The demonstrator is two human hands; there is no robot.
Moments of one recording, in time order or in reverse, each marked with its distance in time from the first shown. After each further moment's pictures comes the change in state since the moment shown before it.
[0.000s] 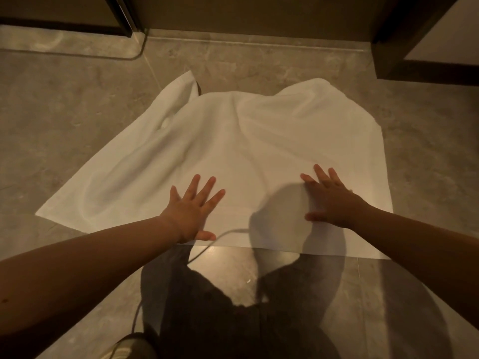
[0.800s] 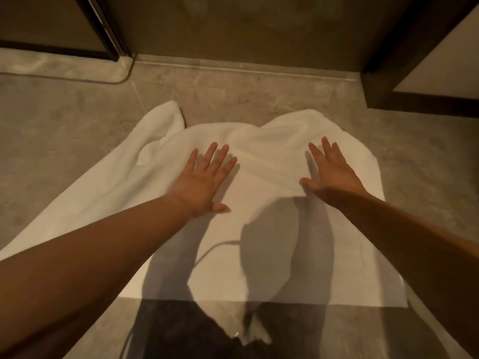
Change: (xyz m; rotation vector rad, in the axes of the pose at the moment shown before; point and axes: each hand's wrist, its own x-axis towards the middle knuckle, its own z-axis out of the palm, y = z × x) left_hand 0.080 -0.028 -0.089 0.008 0.416 -0.079; right_hand 0.070 0.009 -0.076 0.060 0.377 0.126
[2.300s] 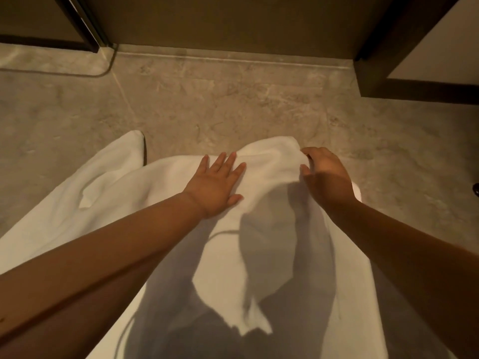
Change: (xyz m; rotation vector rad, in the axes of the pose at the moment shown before) left_hand 0.023 0.037 -0.007 -0.151 -0.135 0.076; right_hand -0.014 -0.008 0.011 0.242 0.285 0.005
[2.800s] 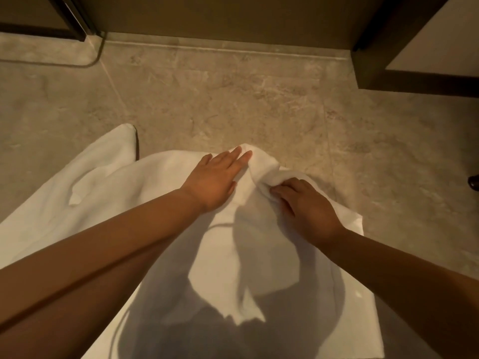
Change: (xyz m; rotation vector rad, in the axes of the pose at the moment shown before) left_hand 0.007 0.002 0.005 -0.217 0.183 0.064; right_hand -0.065 -0.010 0.021 -0.040 -0.148 -0.350
